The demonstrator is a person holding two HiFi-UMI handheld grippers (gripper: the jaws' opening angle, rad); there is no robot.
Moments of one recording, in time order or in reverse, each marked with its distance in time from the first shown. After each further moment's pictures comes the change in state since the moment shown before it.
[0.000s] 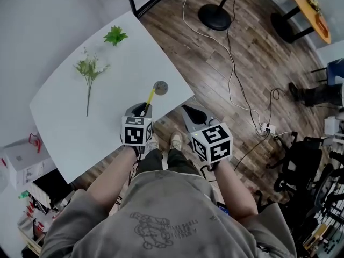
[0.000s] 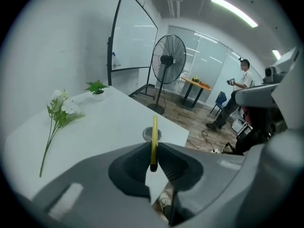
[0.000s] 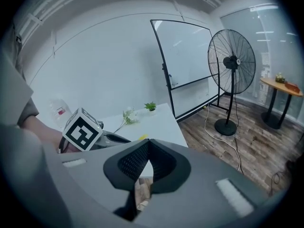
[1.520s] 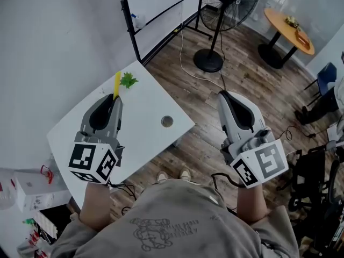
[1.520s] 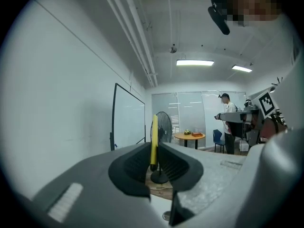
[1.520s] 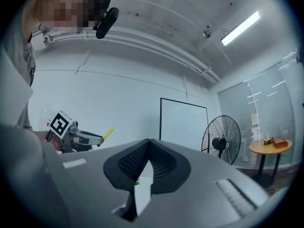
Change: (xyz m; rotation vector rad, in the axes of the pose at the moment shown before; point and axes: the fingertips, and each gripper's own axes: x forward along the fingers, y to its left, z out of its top) left arm -0.311 -0.004 0.234 0.232 -0.785 -0.003; right arm -0.230 0.054 0.231 -0.278 -0.712 -0.162
